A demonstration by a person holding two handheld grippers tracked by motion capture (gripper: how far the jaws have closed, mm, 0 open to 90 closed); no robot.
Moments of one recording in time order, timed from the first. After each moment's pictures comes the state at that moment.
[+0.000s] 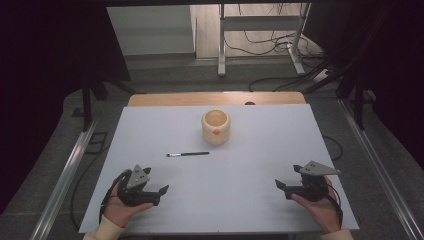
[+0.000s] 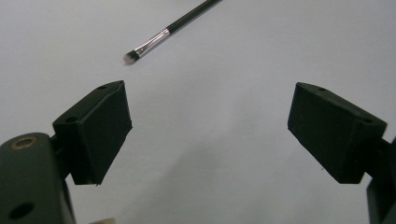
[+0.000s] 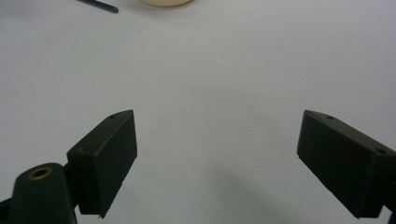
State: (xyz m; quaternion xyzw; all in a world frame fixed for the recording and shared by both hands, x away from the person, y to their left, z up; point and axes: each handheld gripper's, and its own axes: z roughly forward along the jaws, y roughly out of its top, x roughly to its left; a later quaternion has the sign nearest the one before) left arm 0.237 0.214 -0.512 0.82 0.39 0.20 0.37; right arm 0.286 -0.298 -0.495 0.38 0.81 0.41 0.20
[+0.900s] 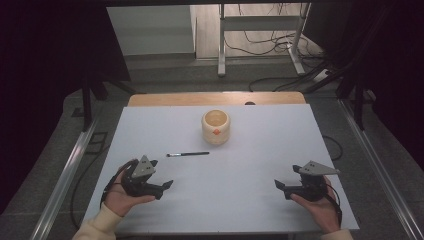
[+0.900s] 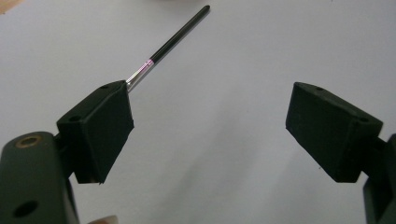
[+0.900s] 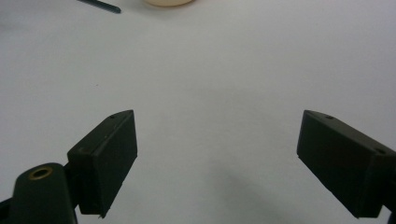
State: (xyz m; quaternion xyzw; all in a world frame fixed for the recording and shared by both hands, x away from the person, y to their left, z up) left arm 0.258 0.202 -0.483 0.86 0.33 0.19 0.35; right arm 0.287 -0.297 -0.495 0.38 0.81 0.41 0.19
